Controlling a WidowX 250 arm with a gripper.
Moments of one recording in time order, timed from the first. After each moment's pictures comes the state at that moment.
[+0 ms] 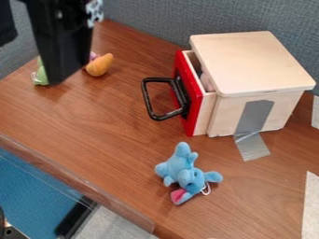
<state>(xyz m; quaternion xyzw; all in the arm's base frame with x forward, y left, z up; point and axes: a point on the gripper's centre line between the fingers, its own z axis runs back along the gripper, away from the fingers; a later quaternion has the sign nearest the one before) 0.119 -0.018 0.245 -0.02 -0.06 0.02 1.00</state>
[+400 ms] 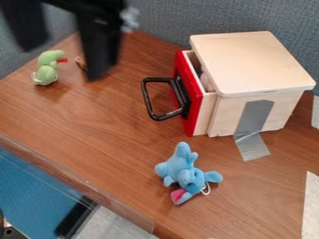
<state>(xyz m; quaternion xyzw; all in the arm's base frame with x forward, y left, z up) 0.162 -0.017 0.222 -0.01 -0.04 0.02 1.00</state>
